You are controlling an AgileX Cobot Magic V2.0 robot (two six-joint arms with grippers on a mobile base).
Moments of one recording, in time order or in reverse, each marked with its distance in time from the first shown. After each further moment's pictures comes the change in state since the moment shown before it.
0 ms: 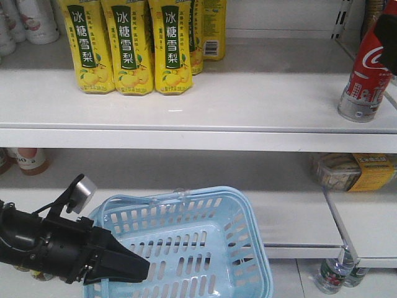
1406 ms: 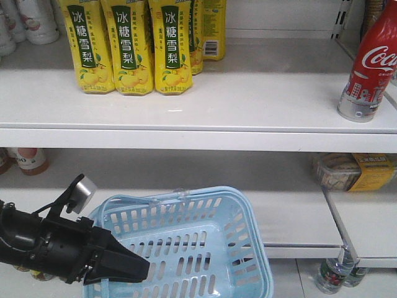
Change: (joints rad) left arm 0.000 0.000 0.000 0.000 0.000 0.000; right arm -0.049 -0.646 0.670 0.064 -0.098 0.001
